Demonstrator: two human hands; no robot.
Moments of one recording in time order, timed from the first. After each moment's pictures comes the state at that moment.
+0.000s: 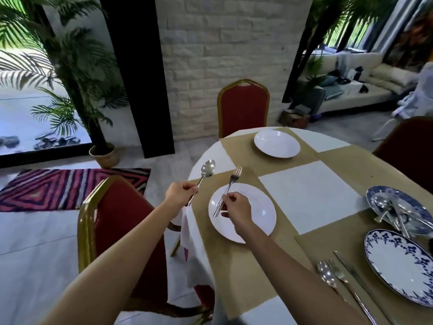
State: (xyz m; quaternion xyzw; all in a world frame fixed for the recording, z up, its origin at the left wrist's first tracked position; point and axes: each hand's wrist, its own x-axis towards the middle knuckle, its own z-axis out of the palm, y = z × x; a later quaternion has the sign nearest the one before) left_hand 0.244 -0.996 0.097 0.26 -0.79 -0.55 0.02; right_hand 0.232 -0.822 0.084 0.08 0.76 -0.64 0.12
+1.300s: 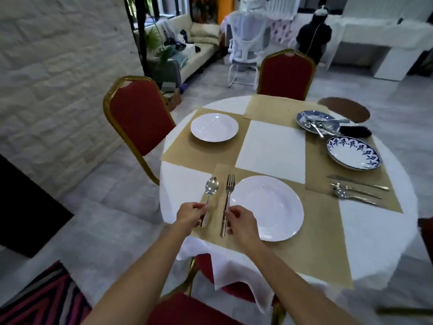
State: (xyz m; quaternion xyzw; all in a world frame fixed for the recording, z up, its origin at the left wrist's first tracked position) left_hand 0.048 -1.082 0.026 -0.02 -0.81 -0.49 -0.32; right_hand 0.177 -0.981 0.046 0.39 0.66 -0.63 -0.11
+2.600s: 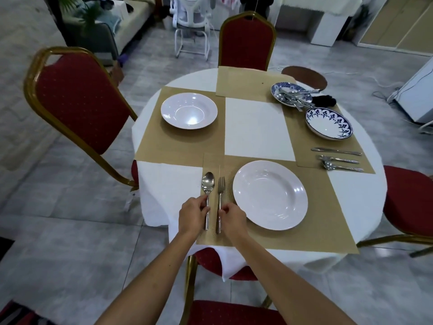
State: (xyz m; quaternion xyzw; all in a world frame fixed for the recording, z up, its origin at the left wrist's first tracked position) left_hand -0.001 -1.078 -0.021 -0.34 -0.86 -0.32 -0.20; right_hand 0.098 -1.013 0.001 0.56 0.69 -0.46 -0.06
